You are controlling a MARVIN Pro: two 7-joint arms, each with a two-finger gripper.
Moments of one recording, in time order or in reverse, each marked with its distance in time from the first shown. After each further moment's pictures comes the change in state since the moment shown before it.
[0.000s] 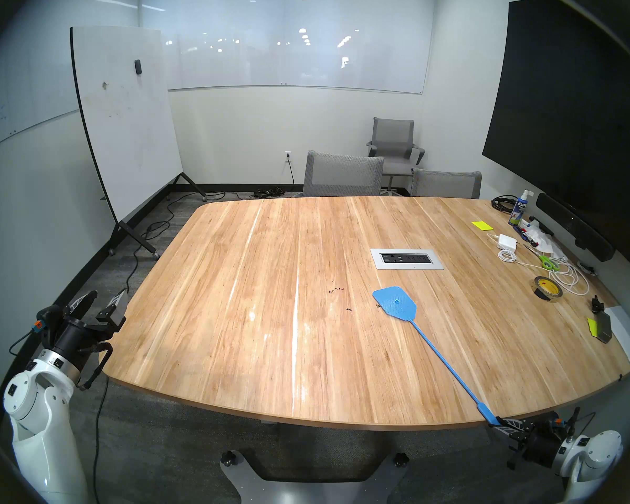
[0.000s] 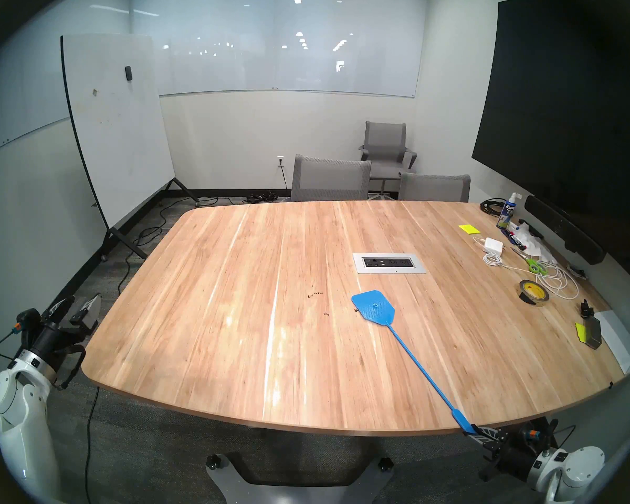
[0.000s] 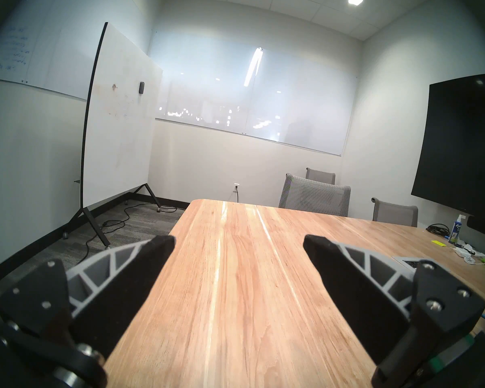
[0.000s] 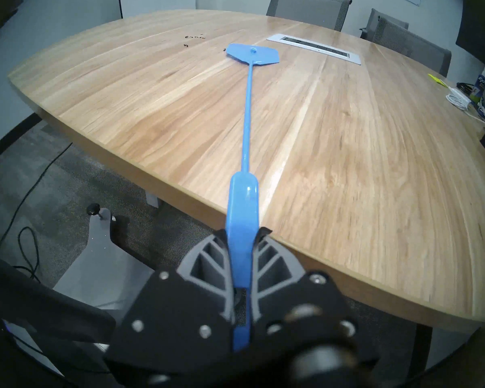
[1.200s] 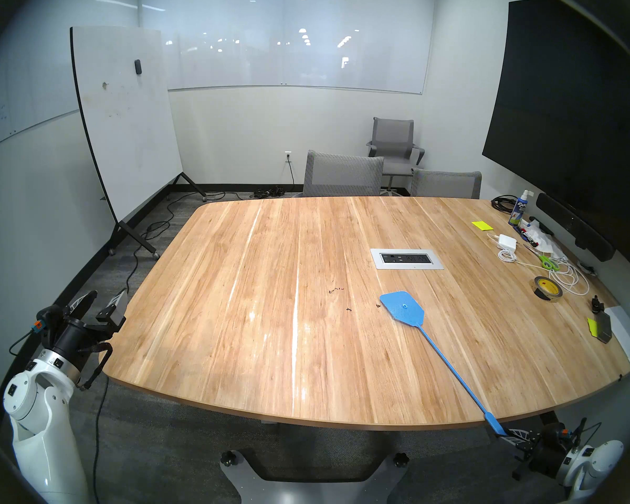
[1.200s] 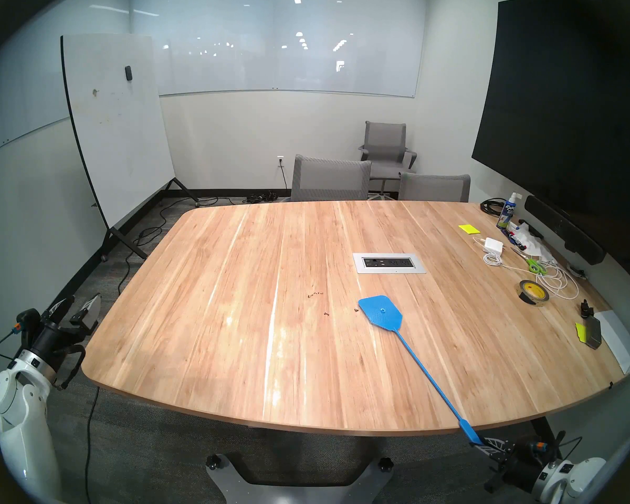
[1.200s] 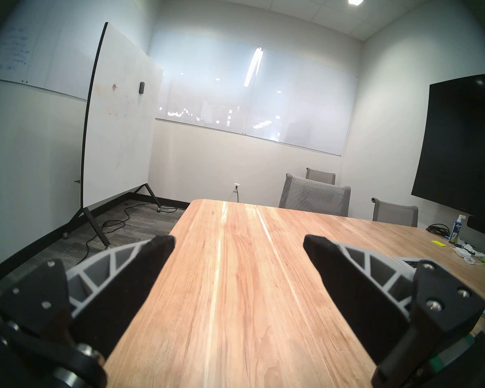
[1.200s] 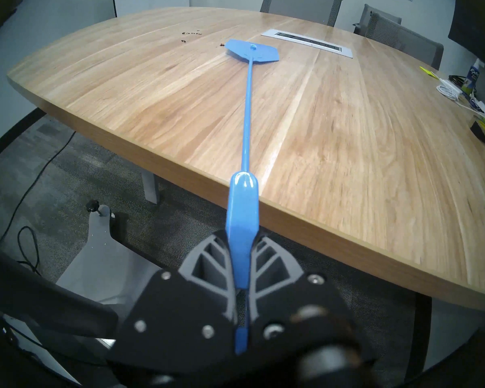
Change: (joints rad) left arm -0.005 -0.006 -0.004 0.000 0.006 0.004 -0.006; right arm -0.018 -0.040 0.052 -0.008 0.001 -0.023 0.027
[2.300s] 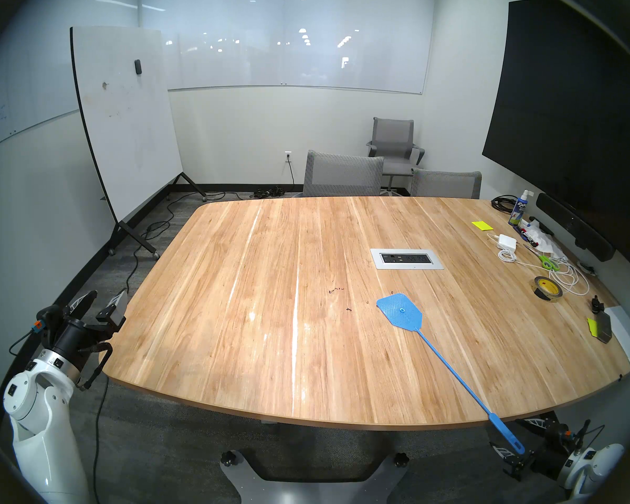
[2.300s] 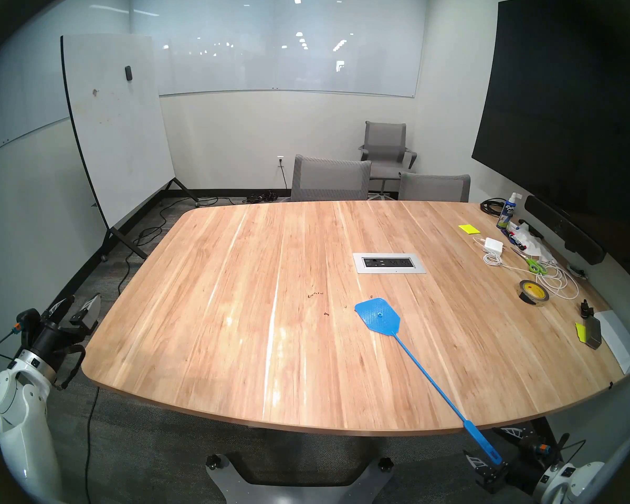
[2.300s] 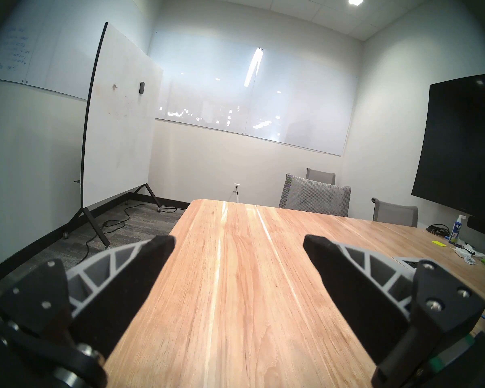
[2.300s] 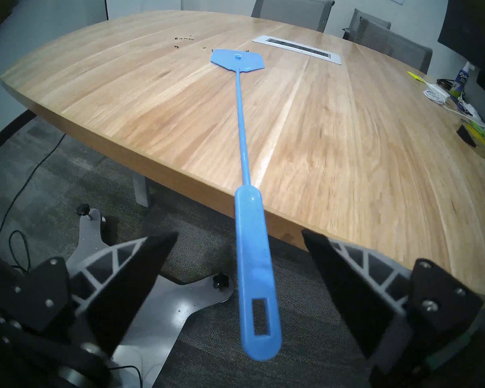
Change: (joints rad) left arm -0.005 -0.006 -0.003 0.000 0.006 0.003 -0.006; right arm -0.012 -0.049 0.024 -0.045 -0.002 -0.015 -0.019
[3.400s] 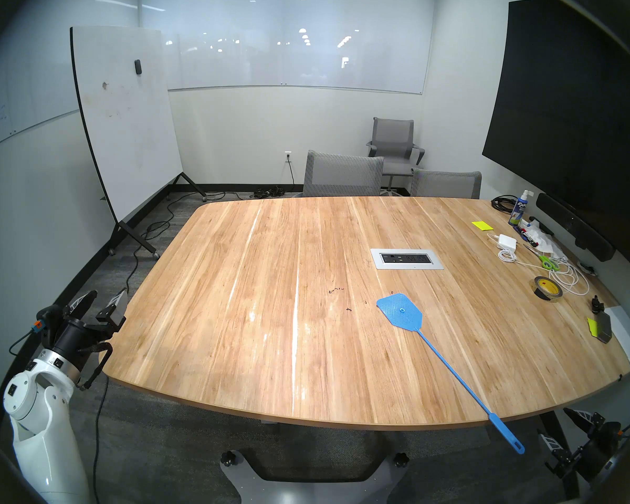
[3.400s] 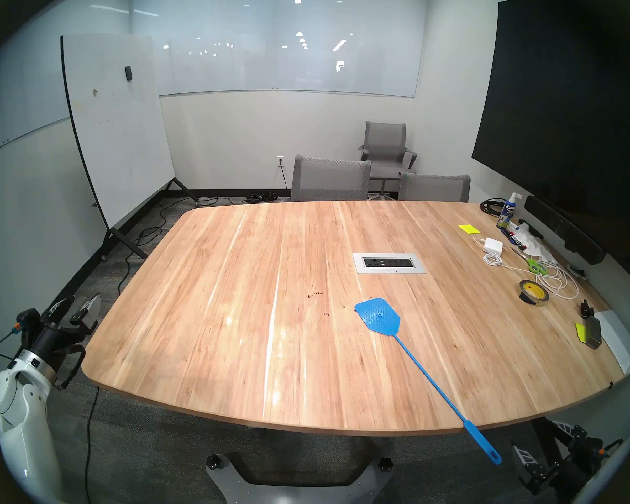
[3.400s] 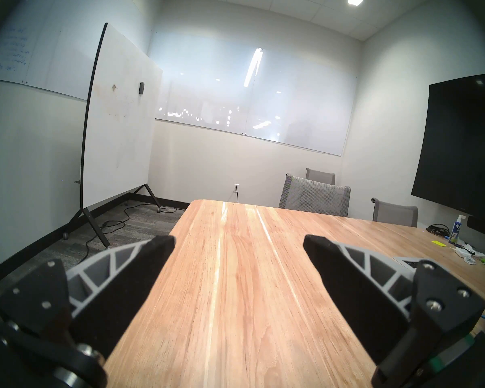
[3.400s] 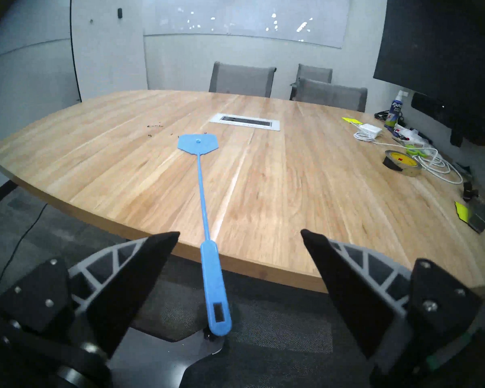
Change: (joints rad) left arm -0.006 -0.006 -0.004 0.000 0.007 0.003 -0.008; right arm -0.030 -0.092 0.291 -0.033 0.405 0.031 0.119
